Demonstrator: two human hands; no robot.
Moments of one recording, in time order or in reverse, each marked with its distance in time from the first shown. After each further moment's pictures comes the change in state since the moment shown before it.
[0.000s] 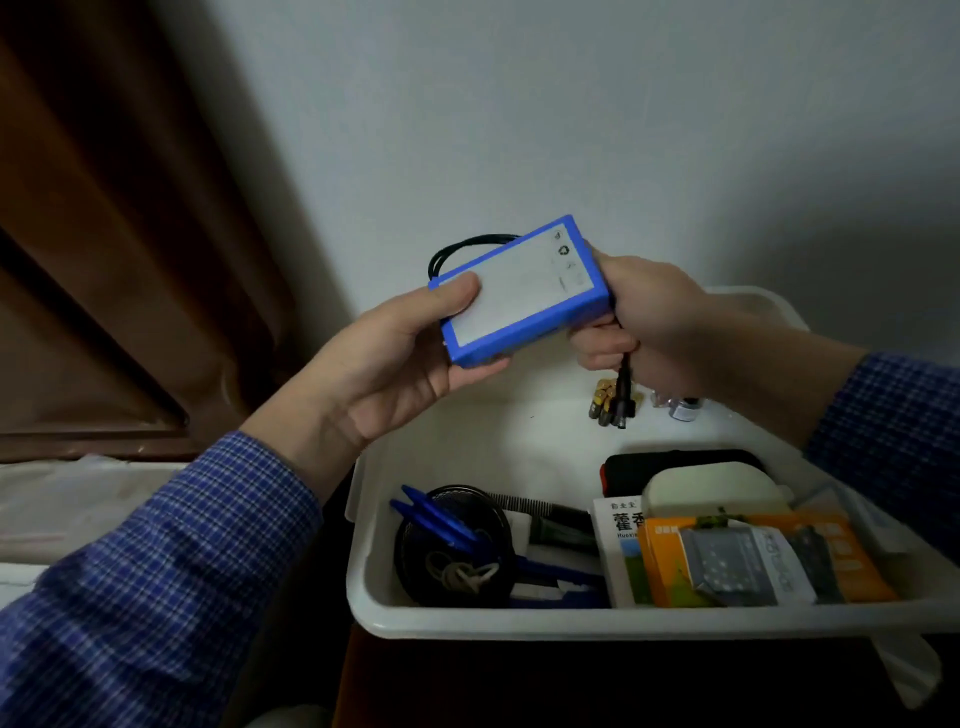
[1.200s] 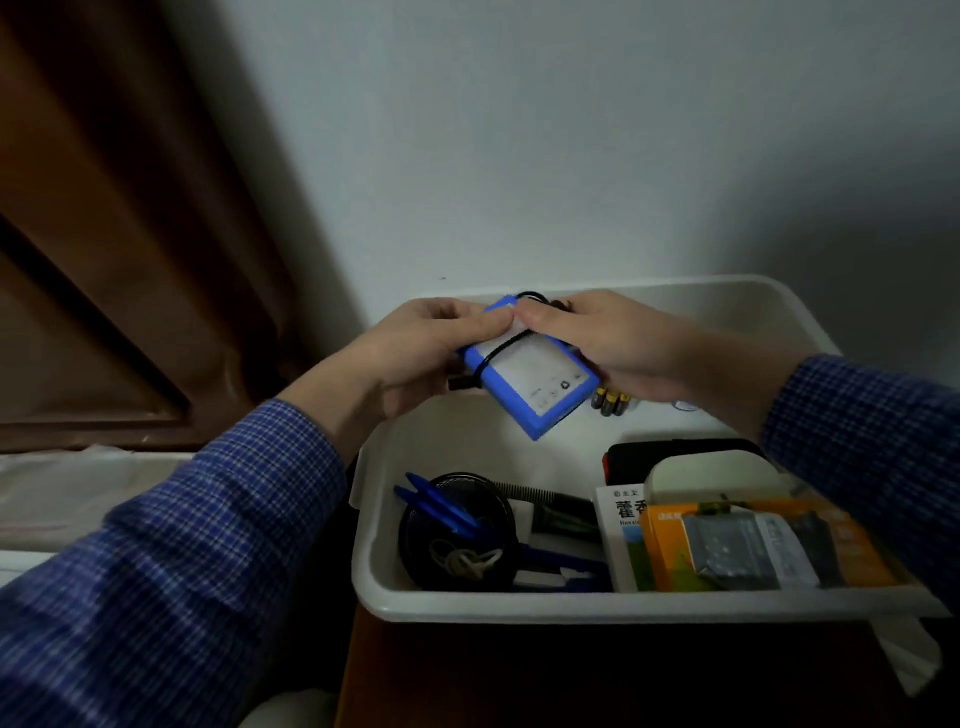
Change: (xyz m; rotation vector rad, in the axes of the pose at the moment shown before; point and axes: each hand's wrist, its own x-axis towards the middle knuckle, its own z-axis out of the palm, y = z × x) left_hand 0.023 -0.015 -0.014 0.407 0.099 -0.090; right_hand 0.010 0.029 0.003 -0.255 -0.131 0.088
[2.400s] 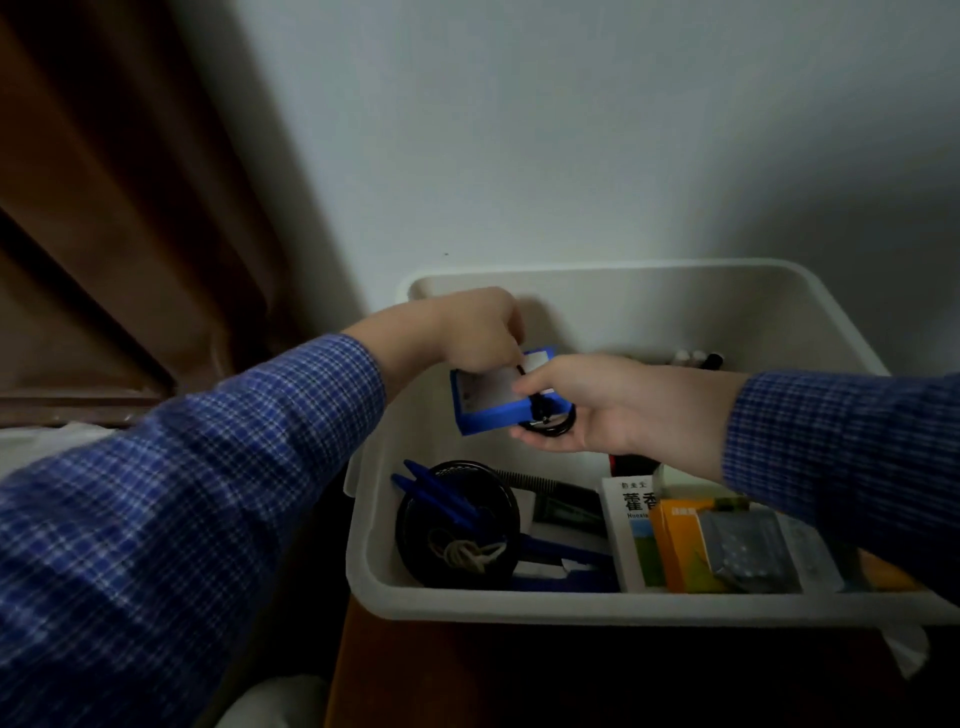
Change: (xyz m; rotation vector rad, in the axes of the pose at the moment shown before) left_hand 0.038 0.010 0.022 1.287 -0.048 0.053; right_hand 0.015 0.042 0.041 0.370 0.267 0.543
